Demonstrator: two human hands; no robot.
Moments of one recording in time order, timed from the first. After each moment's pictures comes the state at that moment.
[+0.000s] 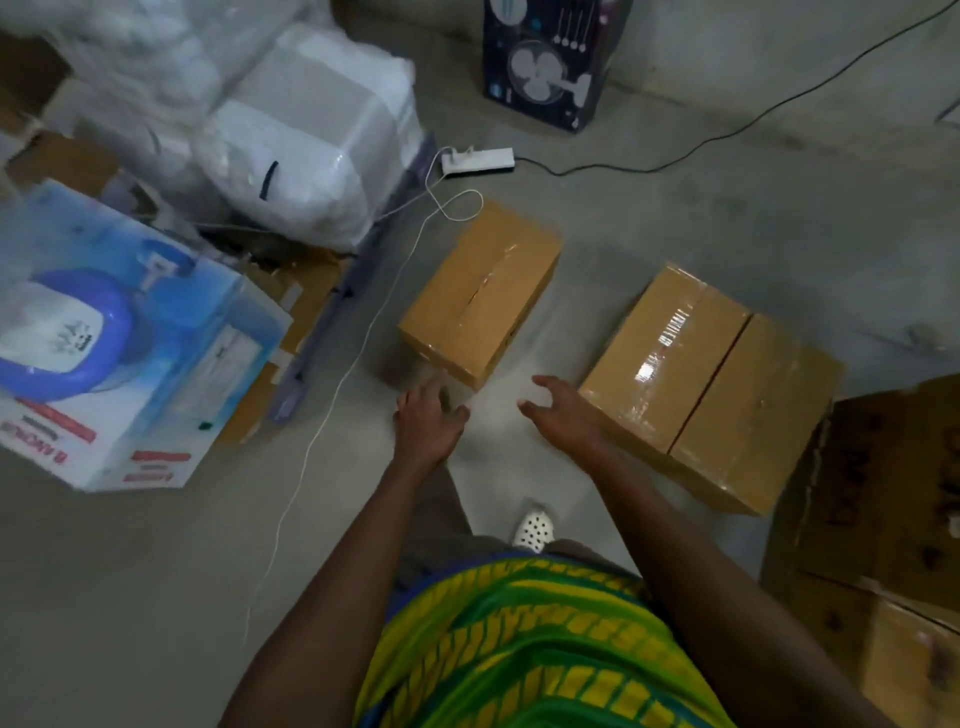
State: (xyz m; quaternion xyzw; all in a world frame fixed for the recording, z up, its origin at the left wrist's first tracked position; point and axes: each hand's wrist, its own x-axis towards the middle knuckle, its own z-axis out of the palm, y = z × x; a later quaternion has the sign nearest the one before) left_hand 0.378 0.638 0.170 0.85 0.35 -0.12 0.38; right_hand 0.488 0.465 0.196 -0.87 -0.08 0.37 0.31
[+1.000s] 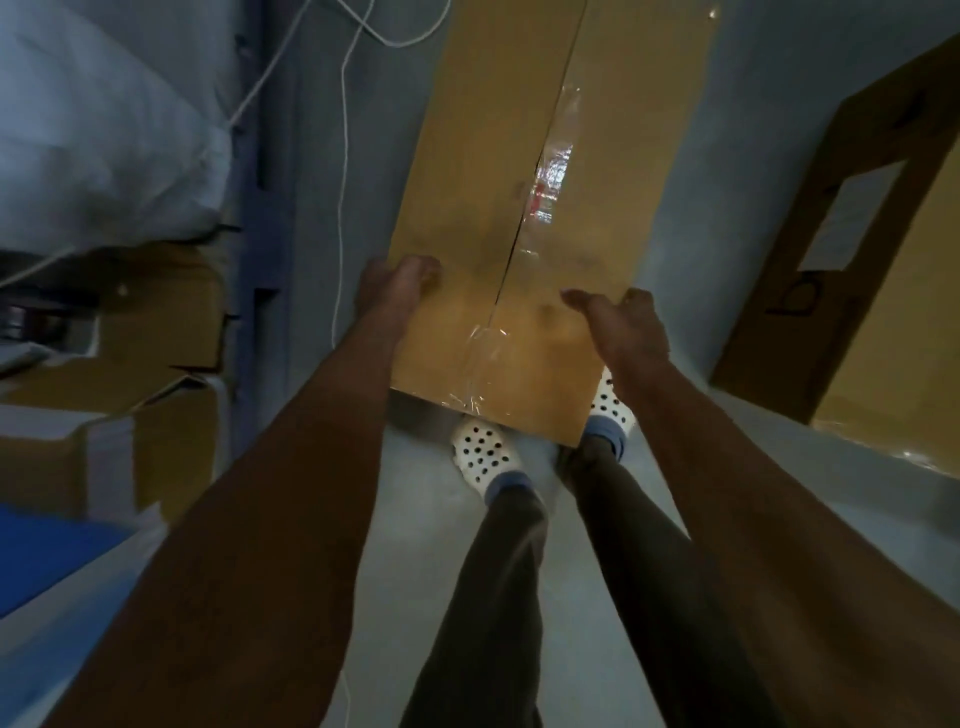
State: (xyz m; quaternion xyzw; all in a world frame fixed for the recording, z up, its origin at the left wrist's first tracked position) left_hand 0.757 0.966 -0.342 0.69 0.53 -0.22 0.43; right_hand 0.771 0.719 -0.303 -0.79 0.36 0.35 0.36
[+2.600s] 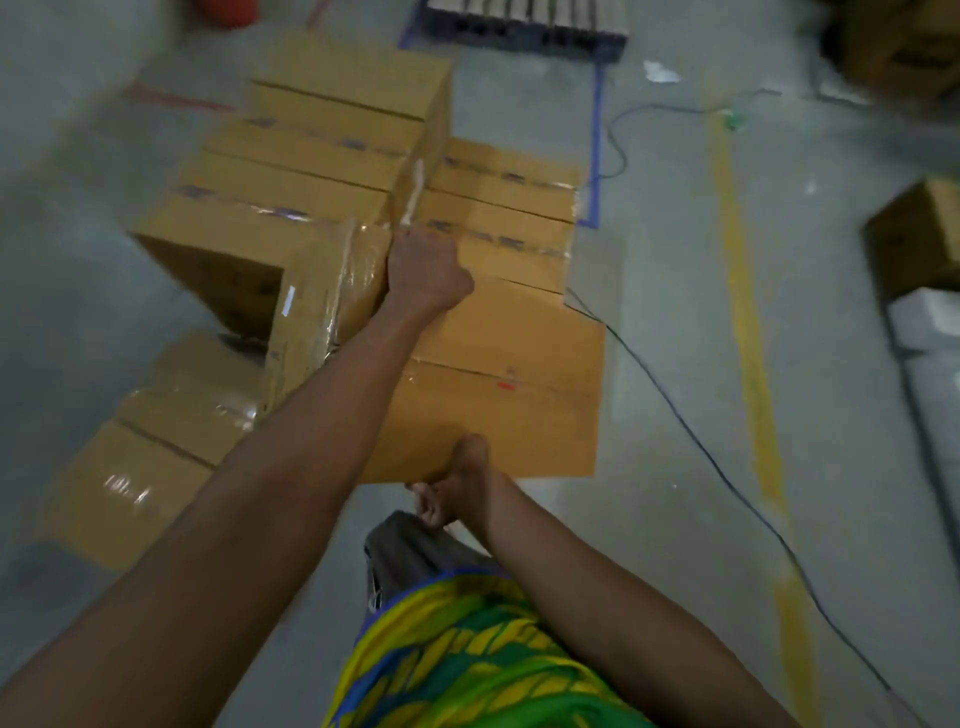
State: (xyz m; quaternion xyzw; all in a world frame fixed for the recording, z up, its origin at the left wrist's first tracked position) left_hand 0.320 -0.085 0.337 0.78 -0.62 -0.06 0.03; right_hand 0.209 0.062 0.273 0.00 0.62 -0.10 0.78
